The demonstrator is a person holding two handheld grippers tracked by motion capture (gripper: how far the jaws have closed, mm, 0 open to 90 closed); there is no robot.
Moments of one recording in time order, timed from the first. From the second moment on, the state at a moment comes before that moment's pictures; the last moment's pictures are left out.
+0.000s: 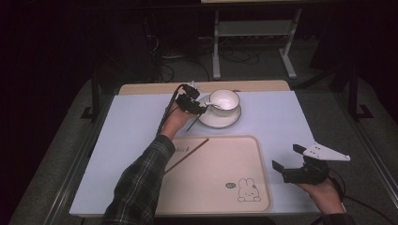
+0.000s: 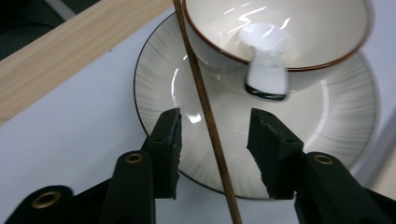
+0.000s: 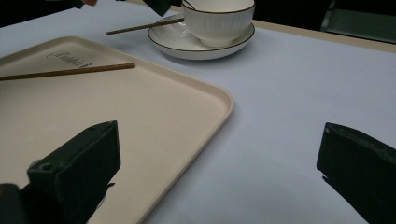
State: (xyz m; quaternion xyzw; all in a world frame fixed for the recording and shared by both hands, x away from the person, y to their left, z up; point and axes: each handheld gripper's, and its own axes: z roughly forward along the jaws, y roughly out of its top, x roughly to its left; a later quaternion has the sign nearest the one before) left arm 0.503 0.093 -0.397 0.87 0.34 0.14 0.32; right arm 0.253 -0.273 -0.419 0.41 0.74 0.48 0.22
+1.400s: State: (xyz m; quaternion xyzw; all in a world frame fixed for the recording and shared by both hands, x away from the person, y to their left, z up) left arm 0.484 0.149 -0.382 0.84 0.41 0.13 0.32; right arm 0.250 -0.278 -0.418 0.42 0.73 0.49 0.23
